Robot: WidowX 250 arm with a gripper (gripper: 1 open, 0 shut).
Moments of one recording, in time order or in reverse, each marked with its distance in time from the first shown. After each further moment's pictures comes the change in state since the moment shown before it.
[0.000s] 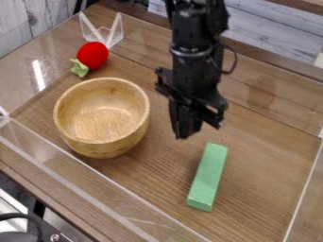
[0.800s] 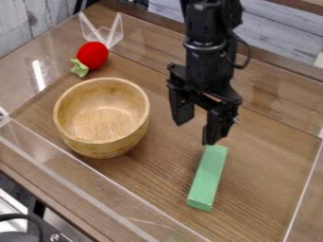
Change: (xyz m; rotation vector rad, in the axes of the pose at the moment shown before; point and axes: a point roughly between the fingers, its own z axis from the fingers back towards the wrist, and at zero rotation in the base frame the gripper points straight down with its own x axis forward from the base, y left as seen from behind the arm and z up) arm 0.016 -0.020 -0.002 -0.012 -0.002 -0.044
